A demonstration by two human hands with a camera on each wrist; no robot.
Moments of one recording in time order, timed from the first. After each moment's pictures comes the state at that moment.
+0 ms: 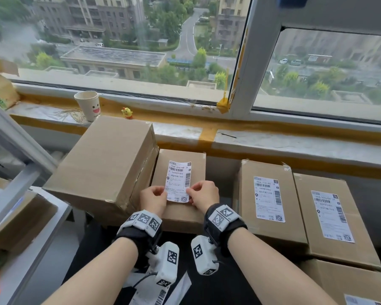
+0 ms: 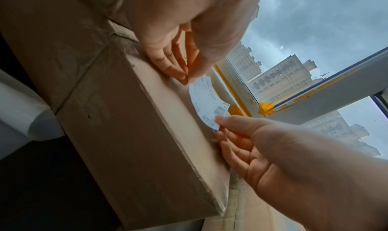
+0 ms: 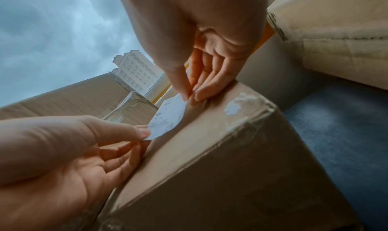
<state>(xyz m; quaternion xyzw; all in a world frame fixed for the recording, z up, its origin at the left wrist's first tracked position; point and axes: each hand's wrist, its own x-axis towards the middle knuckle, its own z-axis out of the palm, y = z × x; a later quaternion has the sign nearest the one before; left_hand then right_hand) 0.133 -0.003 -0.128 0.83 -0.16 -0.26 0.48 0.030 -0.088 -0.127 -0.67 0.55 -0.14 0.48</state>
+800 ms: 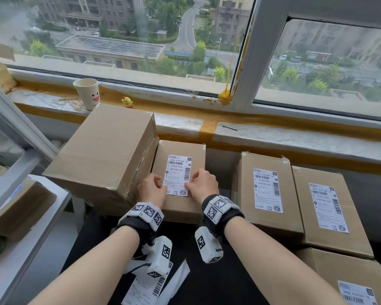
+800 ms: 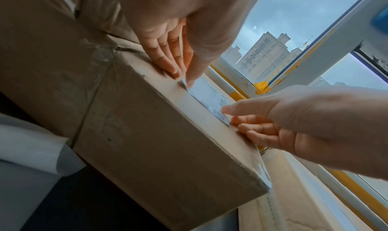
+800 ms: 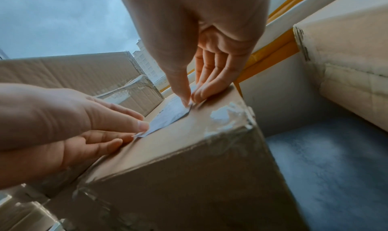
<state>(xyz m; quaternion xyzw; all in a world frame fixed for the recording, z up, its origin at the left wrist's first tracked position) 0.136 0.007 -0.131 0.88 -0.24 -0.18 0.38 0.029 -0.081 -0.116 -0.76 0.54 -0.08 0.35</state>
